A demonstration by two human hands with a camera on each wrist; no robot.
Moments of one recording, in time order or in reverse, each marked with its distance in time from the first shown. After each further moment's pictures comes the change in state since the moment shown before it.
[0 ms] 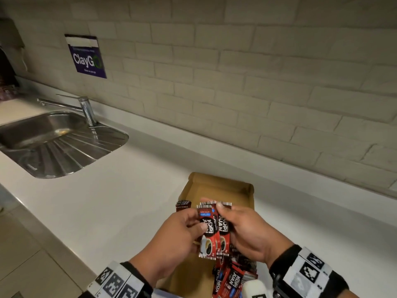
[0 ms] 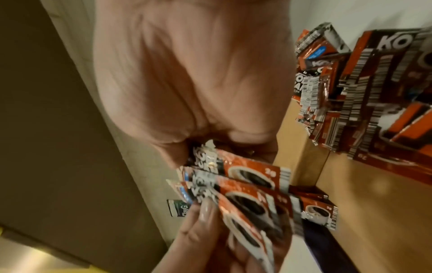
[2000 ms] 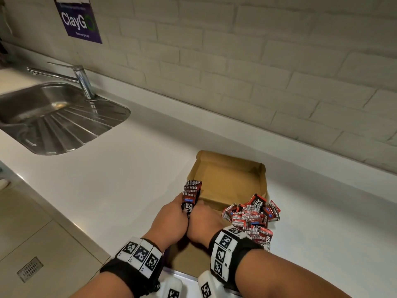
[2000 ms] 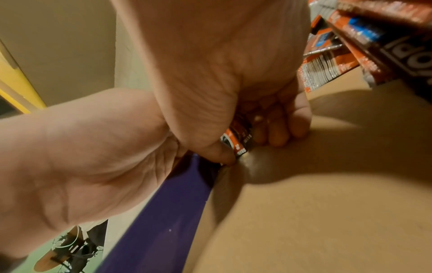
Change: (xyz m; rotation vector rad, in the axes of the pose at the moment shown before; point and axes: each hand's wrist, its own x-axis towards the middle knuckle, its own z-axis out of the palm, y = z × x) left_hand 0.054 -0.067 -0.053 0.740 0.217 0.025; right_hand 0.125 0.108 0.035 -1.474 0.304 0.058
